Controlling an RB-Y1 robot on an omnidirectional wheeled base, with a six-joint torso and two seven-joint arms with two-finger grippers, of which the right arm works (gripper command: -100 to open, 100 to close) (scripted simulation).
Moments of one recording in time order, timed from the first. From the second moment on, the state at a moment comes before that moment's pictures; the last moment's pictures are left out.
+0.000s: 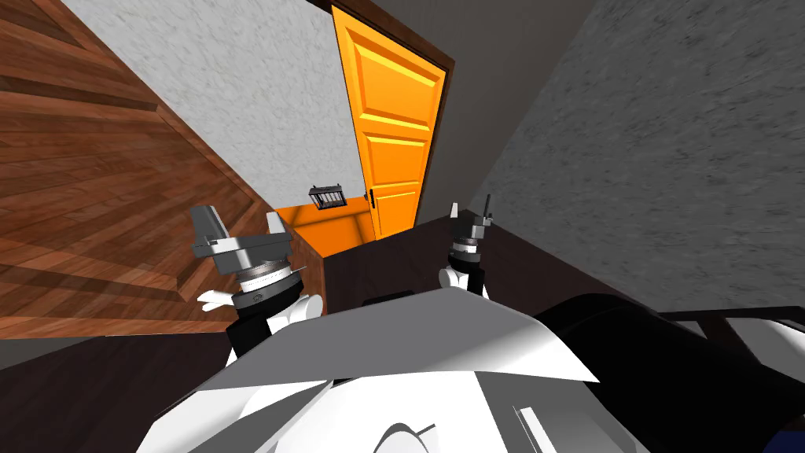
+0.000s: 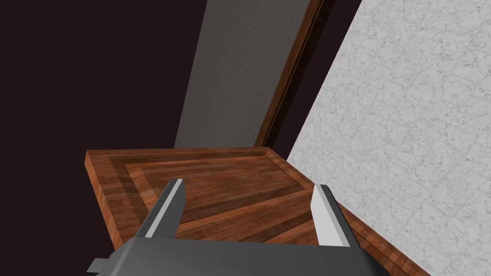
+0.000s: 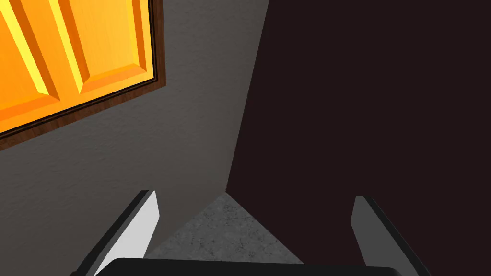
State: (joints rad) arm 0.50 0.03 0.02 -2.36 -0.09 -0.55 -0.11
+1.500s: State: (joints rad) arm 0.49 -0.05 0.01 -2.07 -0.27 -0.65 -0.36
